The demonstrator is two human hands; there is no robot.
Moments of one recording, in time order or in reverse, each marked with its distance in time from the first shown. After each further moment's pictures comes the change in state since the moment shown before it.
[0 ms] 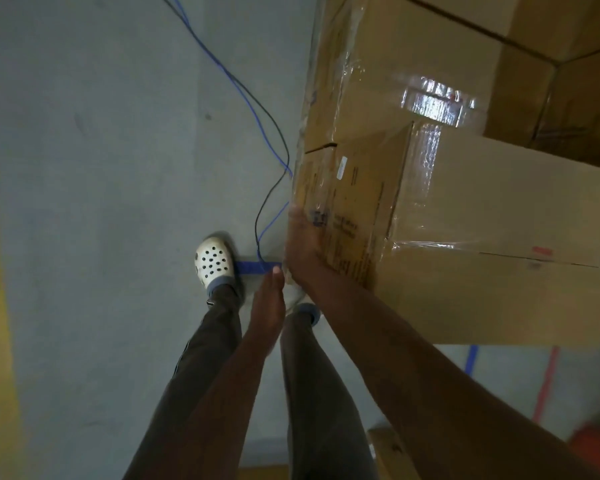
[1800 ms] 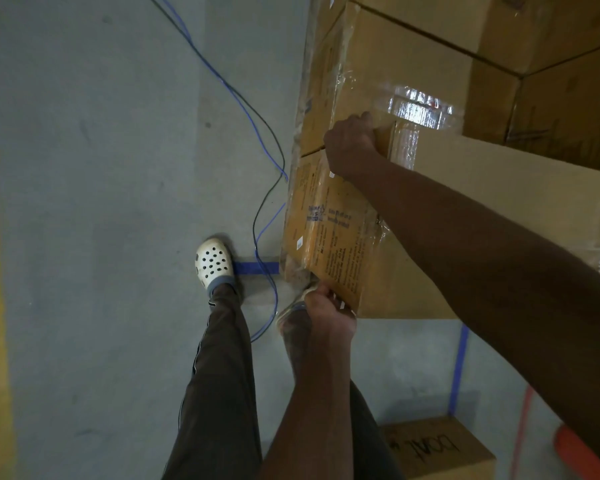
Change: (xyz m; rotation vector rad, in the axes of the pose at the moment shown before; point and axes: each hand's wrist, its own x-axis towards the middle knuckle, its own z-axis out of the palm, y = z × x) left_hand -0.058 0.010 0.081 -0.863 0.086 -0.545; right_hand 0.036 0.140 -0.100 -0.030 0.181 -0.139
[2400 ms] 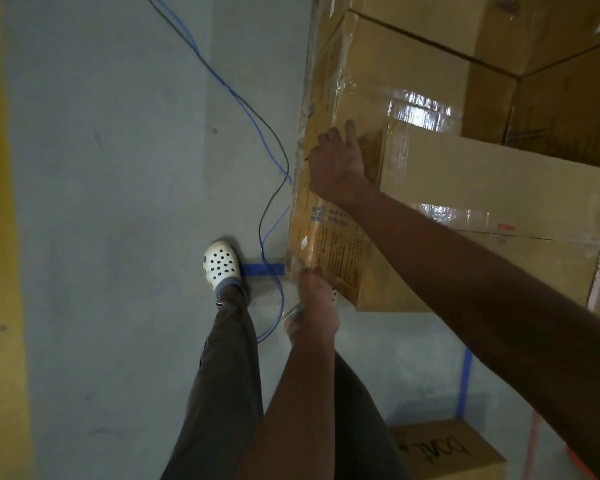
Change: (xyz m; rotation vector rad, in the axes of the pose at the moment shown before) left_hand -0.006 0.026 0.000 0.453 0.032 0.291; right_hand -0.047 -0.024 -0.003 0.181 0.209 -0.048
